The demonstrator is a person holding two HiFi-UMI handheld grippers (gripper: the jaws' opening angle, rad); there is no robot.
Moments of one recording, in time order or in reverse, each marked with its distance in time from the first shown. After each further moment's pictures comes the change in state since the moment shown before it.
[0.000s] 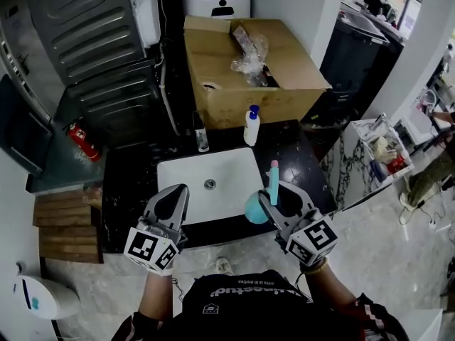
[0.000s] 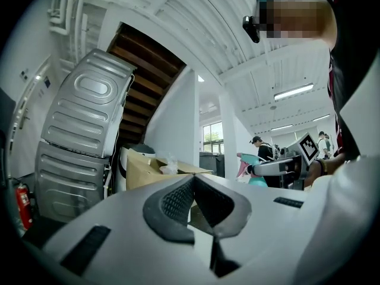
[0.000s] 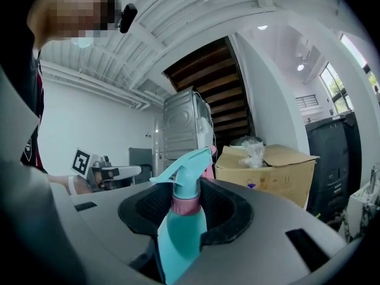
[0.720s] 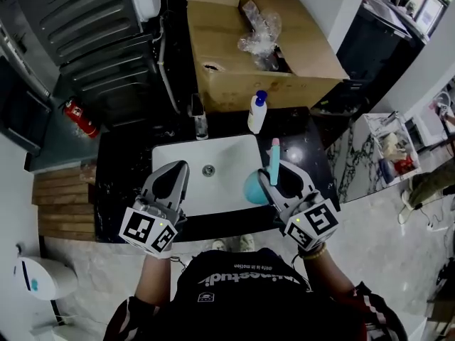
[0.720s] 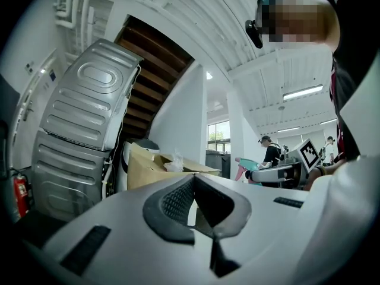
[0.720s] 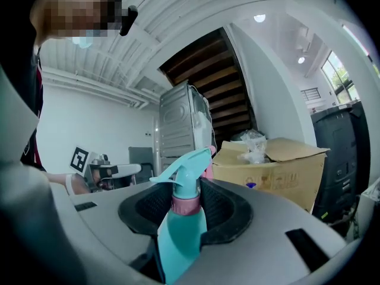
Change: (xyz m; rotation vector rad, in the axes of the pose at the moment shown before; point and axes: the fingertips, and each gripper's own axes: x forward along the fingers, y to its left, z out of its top) left arm 0.065 0.029 -0.018 -0.050 0.022 0.040; right arm 0.056 -0.060 -0.014 0.024 0.018 0.038
